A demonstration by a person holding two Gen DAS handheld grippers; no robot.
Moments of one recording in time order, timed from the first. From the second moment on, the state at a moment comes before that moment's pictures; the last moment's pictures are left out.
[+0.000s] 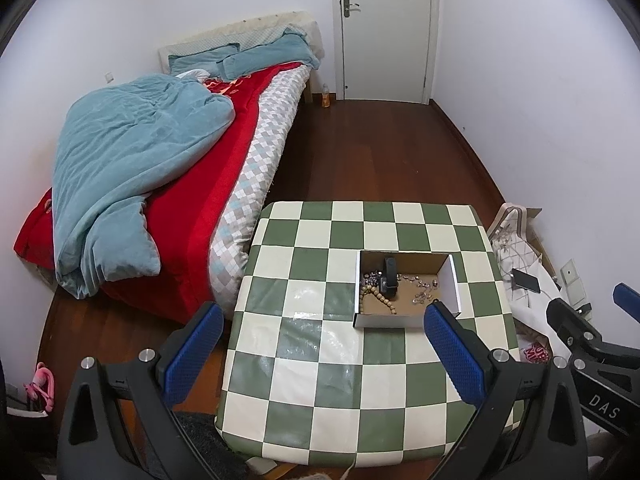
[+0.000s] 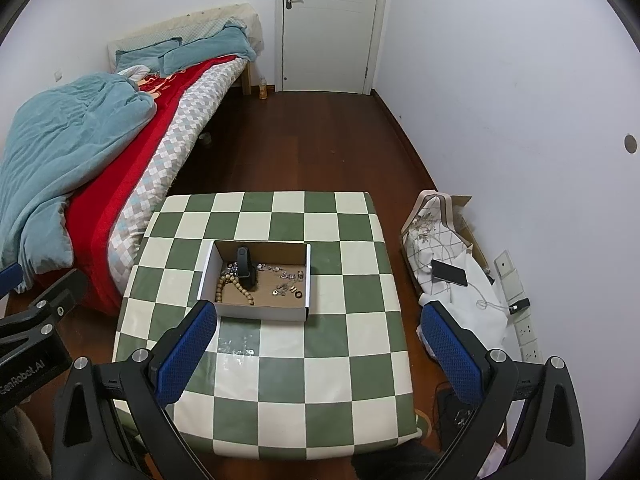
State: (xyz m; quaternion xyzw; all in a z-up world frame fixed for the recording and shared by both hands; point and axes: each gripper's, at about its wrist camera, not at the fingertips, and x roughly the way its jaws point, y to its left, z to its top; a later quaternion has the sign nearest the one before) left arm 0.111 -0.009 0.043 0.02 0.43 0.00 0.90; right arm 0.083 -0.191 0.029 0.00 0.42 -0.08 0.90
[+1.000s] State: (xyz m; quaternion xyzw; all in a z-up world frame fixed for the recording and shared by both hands) left arm 0.104 -0.011 0.039 0.03 0.43 -0.01 0.90; right arm 0.082 -0.192 0.031 0.00 0.42 -0.08 0.90
